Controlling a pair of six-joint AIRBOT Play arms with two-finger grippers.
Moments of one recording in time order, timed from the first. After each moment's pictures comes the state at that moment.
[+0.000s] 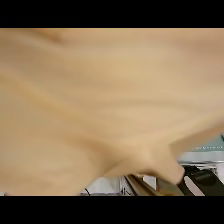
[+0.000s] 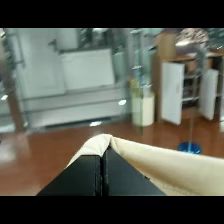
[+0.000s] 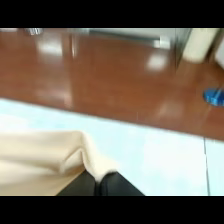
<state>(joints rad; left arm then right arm) 0.29 -0.64 1.74 1.00 -1.08 -1.29 0.16 -0.65 1.85 -1.57 1.57 1.55</state>
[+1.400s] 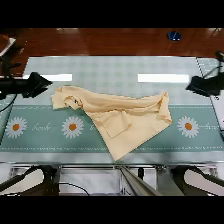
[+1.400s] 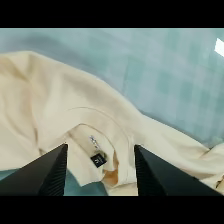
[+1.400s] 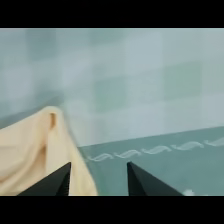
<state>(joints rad) 0.35 -1.23 0.98 0.76 -1.07 -1.30 -0.35 -1.27 1.17 -1.29 1.15 1.49</state>
